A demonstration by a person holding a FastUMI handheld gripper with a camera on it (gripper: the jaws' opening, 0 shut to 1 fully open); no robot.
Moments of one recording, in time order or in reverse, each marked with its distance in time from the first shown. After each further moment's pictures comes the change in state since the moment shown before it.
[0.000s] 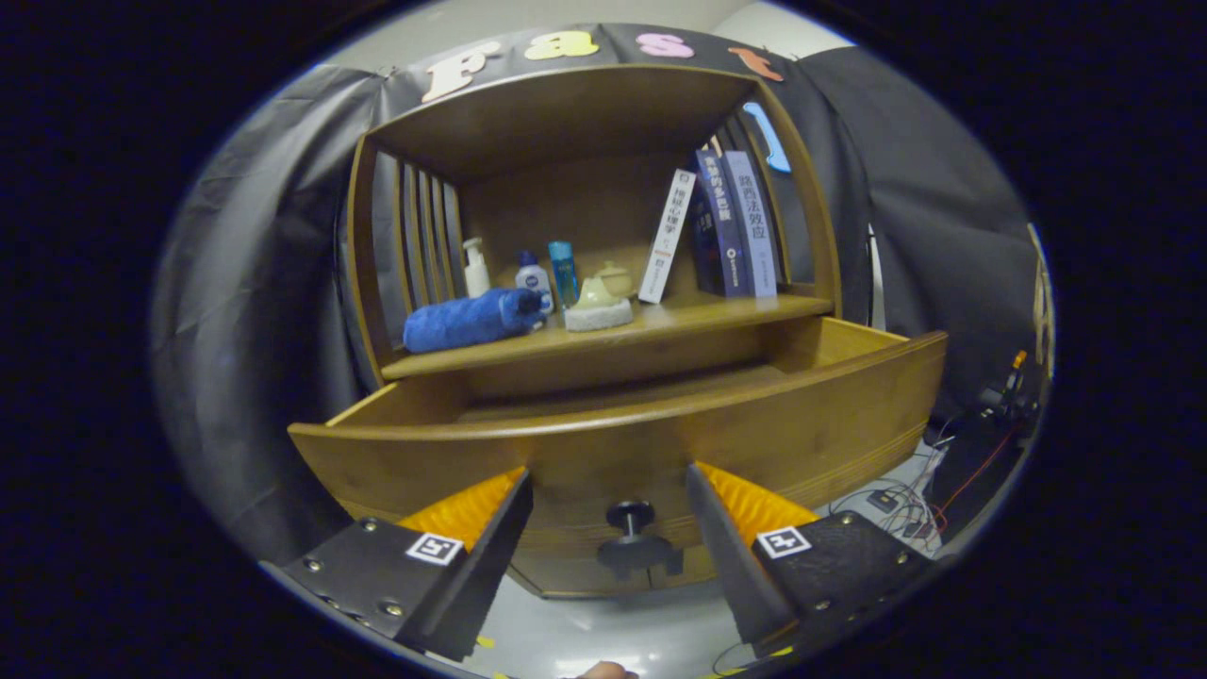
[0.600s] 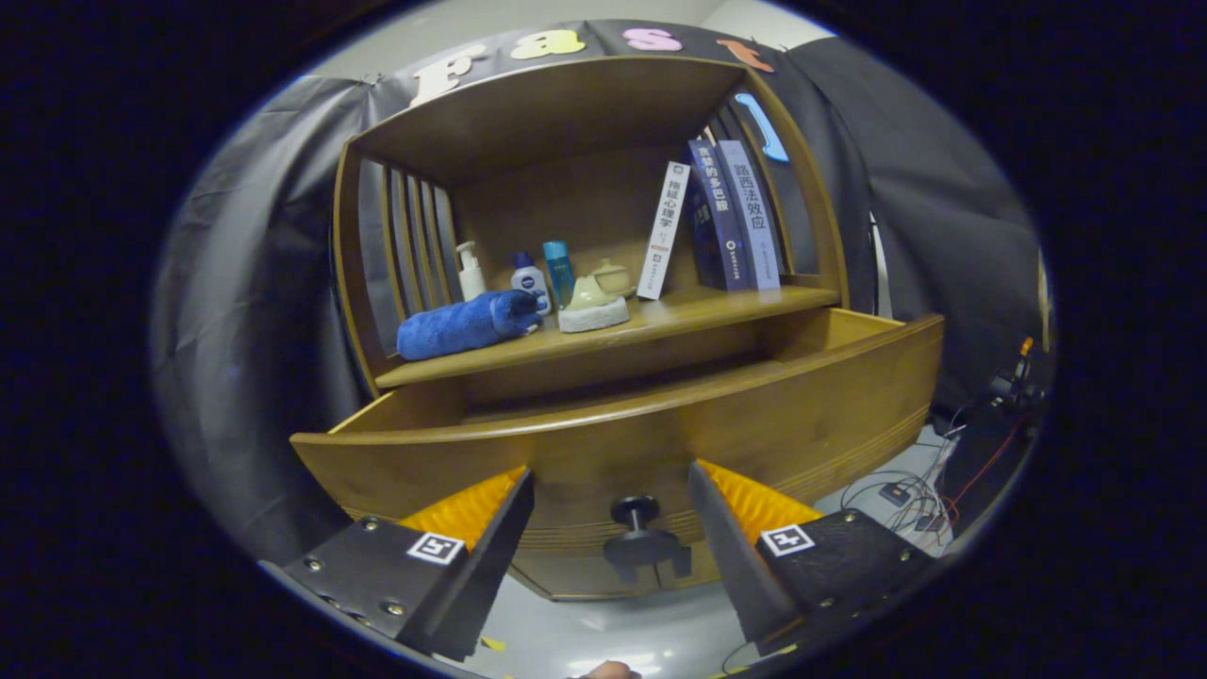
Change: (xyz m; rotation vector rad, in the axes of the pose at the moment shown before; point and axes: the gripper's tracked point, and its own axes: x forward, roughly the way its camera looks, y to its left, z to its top) arm 0.018 -0.003 -0.001 0.049 0.010 0.006
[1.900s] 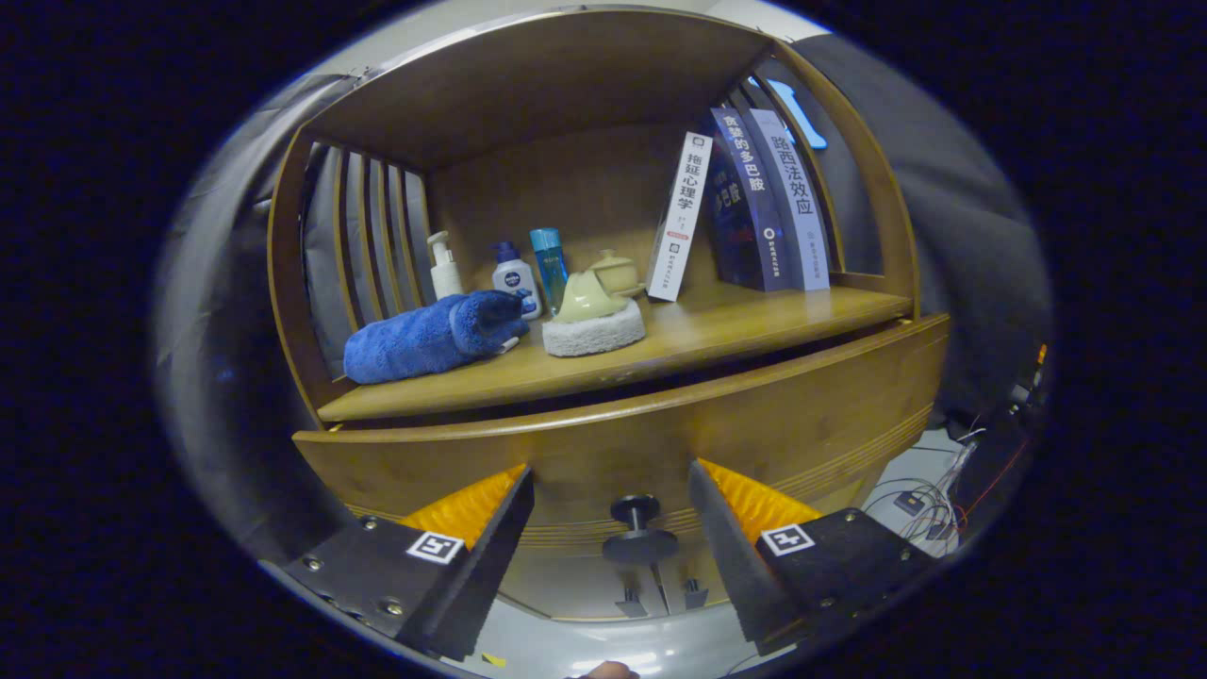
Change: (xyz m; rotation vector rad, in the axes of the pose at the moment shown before) arm 0.098 0.011 0.019 0.002 0.025 0.004
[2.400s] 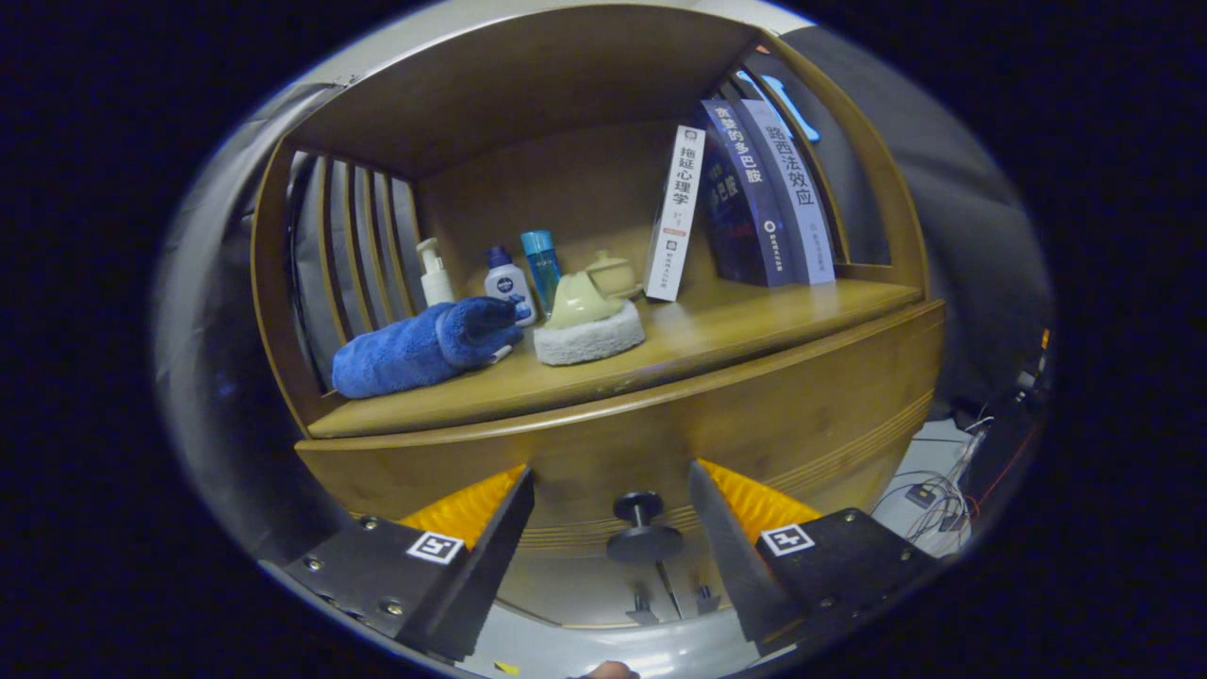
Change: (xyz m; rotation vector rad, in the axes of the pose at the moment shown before) arm 0.021 0.002 0.003 0.051 -0.008 -0.009
